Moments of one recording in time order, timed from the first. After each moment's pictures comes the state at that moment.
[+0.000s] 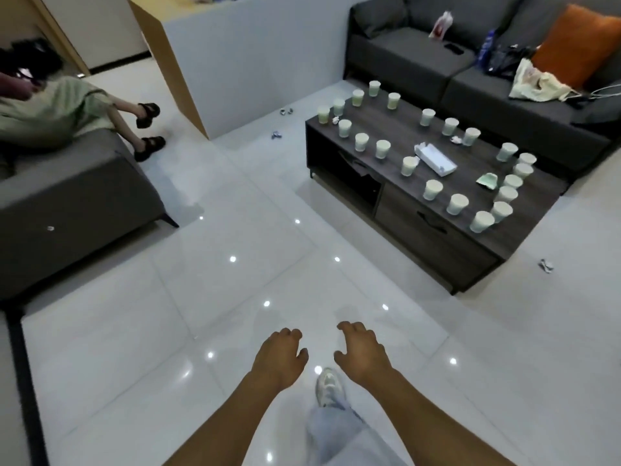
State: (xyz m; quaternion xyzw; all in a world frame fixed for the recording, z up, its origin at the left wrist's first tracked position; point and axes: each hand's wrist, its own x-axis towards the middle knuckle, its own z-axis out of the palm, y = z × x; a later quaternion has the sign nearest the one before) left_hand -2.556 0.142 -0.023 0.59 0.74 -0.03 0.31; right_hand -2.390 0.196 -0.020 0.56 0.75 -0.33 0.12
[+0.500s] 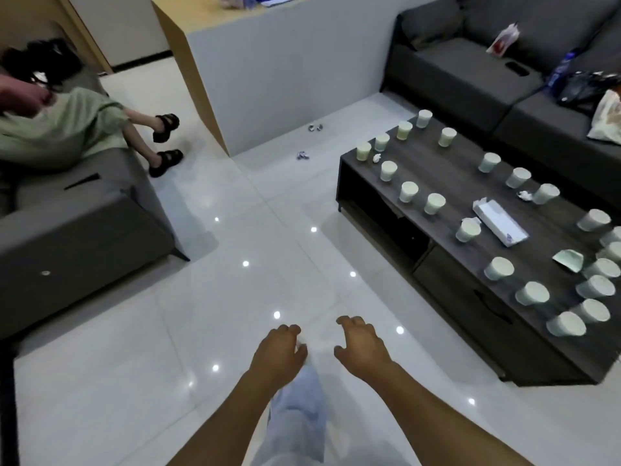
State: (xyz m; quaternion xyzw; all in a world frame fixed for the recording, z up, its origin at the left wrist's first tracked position) left_hand -2.742 0.433 -0.025 0.53 0.78 0.02 0.33; right_hand -2.580 0.509 -0.026 0.52 0.77 -0.33 0.13
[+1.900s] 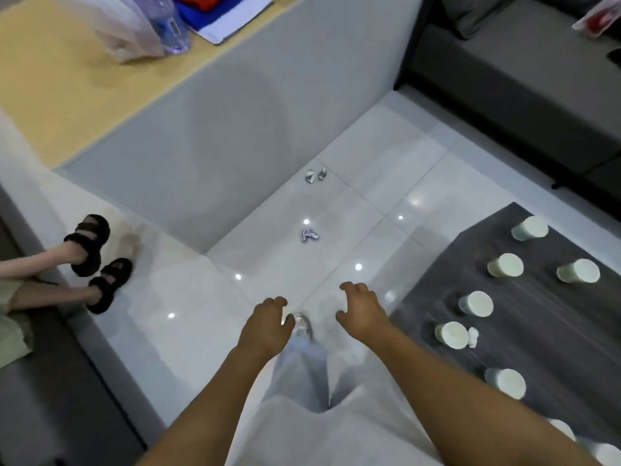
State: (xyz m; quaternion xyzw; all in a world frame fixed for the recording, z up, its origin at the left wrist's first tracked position) left_hand -3.267 1.349 -0.065 0.53 0.76 0.00 0.37; right_hand -3.078 1.414 -0.068 0.60 0.69 -0.39 0.13
